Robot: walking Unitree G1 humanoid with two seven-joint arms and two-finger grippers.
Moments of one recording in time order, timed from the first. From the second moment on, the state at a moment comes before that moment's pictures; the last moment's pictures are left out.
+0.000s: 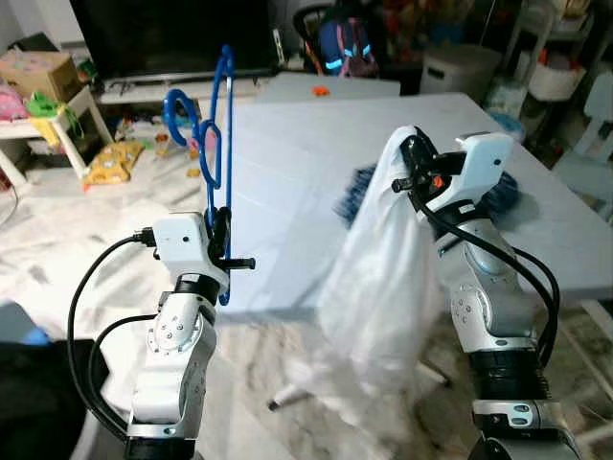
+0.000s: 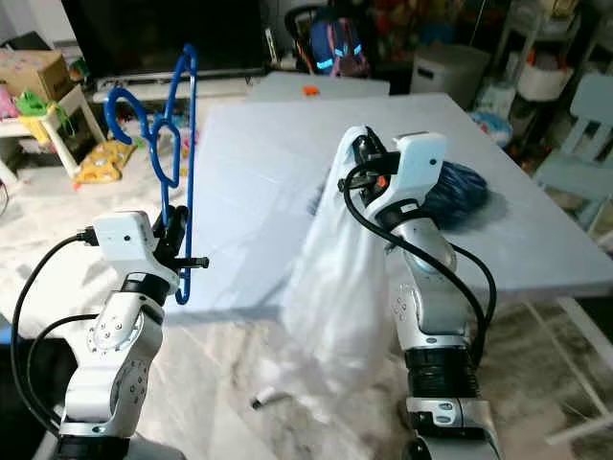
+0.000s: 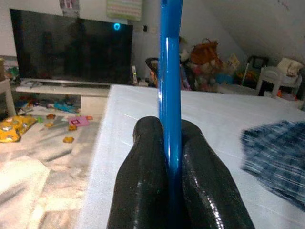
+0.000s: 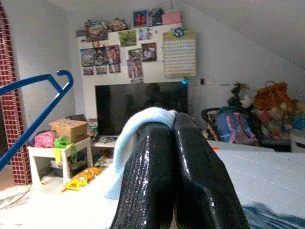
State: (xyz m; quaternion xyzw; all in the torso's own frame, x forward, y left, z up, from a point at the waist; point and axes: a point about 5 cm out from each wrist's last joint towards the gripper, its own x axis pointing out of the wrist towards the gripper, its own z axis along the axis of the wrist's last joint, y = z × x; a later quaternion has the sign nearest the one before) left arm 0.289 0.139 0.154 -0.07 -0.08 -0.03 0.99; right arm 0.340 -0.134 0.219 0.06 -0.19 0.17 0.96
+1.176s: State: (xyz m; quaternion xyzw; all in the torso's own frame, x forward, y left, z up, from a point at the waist) left arm 0.286 0.138 0.142 -0.07 -0.04 -0.04 1.00; right arm 0.344 -0.127 0.224 0.06 -0.20 0.17 0.96
